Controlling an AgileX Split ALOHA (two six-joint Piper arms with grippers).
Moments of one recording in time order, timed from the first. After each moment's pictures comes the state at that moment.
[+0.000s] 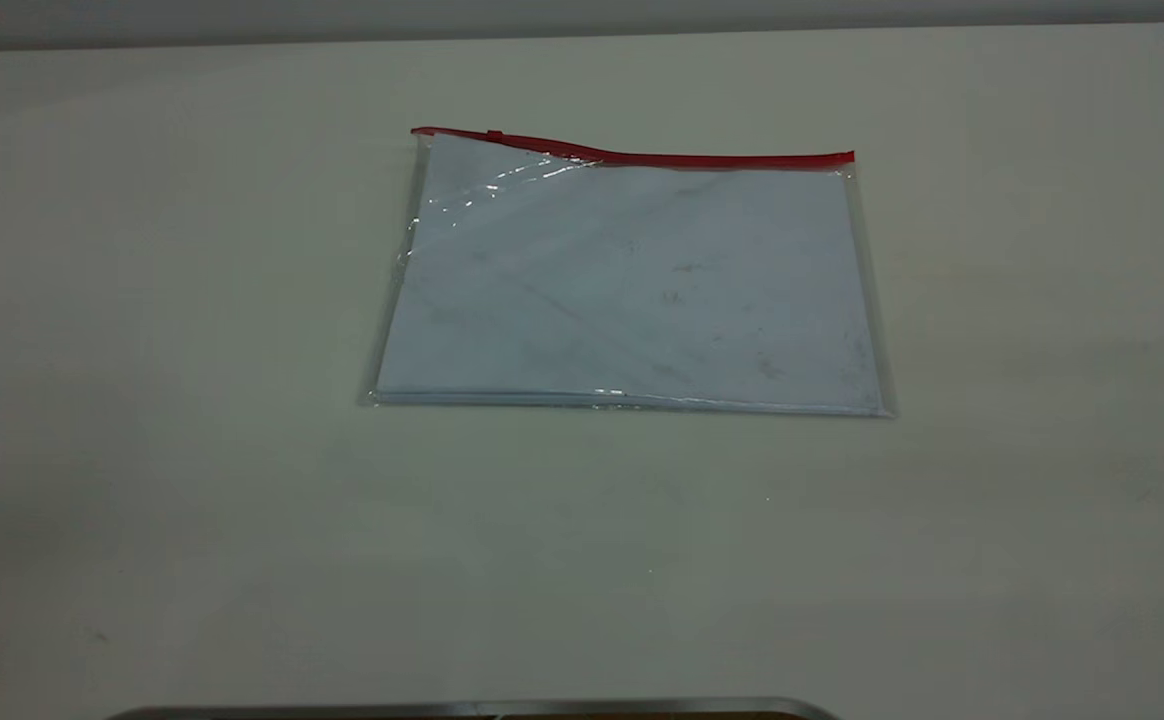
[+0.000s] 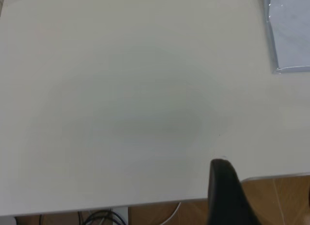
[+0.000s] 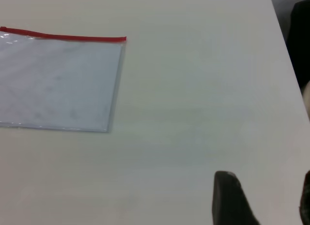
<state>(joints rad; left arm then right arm) 0.00 -0.02 -0.49 -0.04 1.14 0.09 0.04 -0.02 -0.48 0.01 1.13 0.03</state>
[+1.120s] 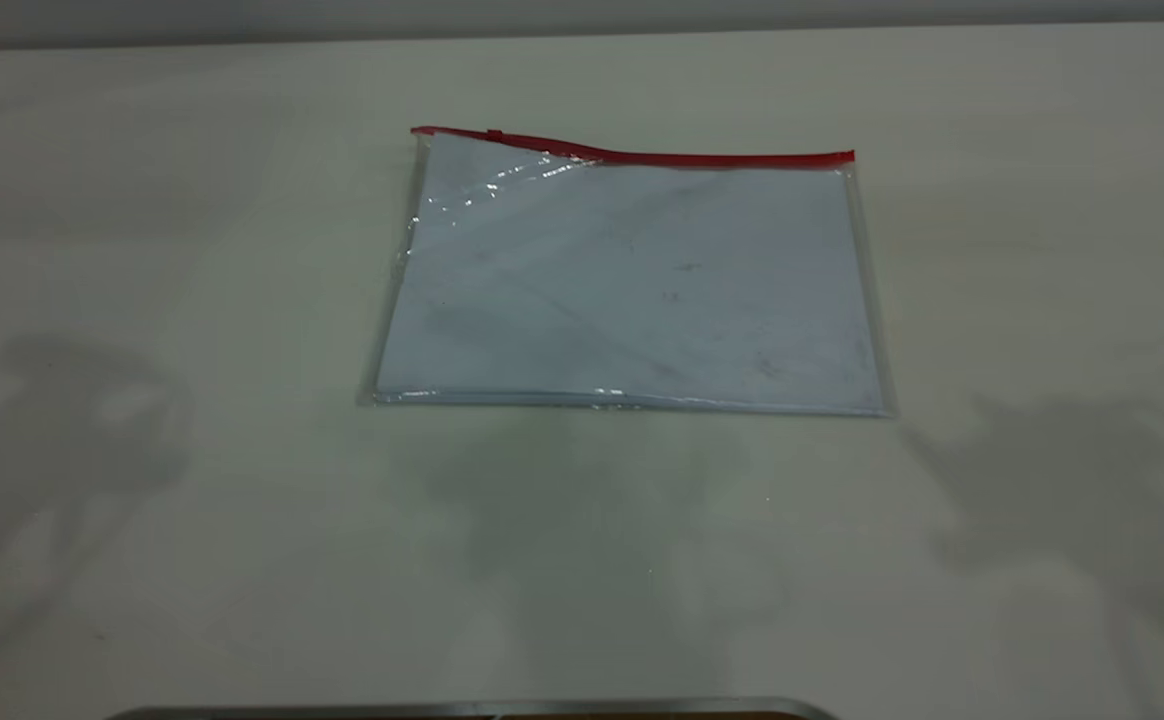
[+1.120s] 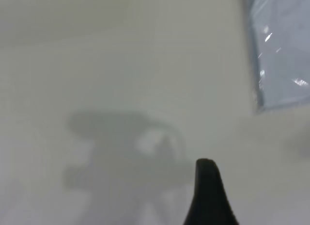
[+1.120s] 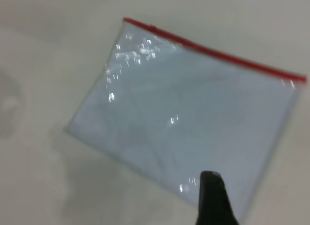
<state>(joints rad) 0.00 1.49 -0.86 -0.43 0.47 0.51 0.08 1.31 -0.60 1.32 0.42 -1.39</state>
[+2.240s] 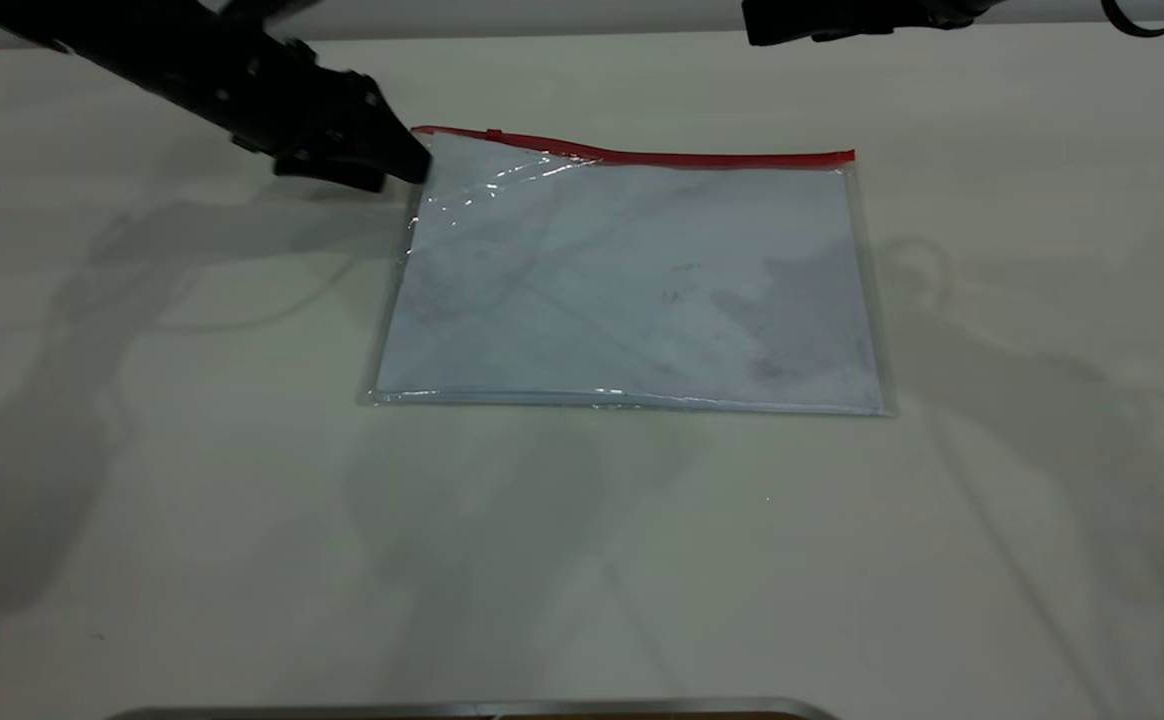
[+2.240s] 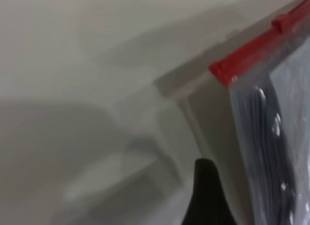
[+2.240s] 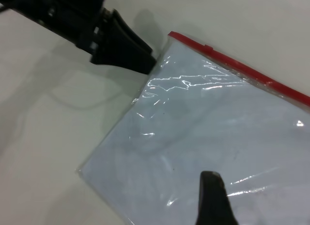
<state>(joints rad) -0.06 2.68 -1.84 -1.11 0.66 1.15 0.21 1.96 -0.97 1.77 0.51 -1.87</state>
